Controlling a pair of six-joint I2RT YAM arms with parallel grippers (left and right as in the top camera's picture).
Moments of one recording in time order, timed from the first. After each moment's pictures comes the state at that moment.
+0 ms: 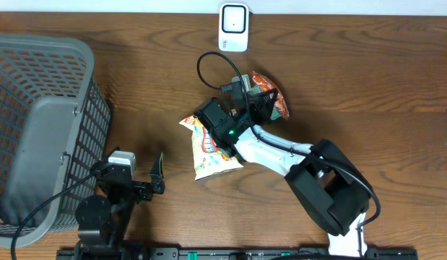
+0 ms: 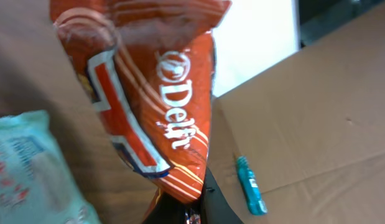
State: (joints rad) left arm -0.01 0.16 0.30 -0.40 0.17 -0.03; right arm 0.79 2.04 1.25 -0.25 1.45 0.11
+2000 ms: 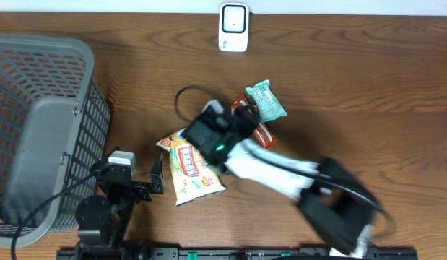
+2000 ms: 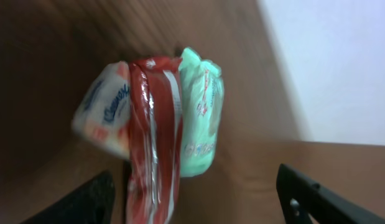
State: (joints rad) left arm -0.01 0.16 0.30 -0.40 0.17 -0.03; right arm 0.90 1.89 1.25 -0.54 0.86 -0.05
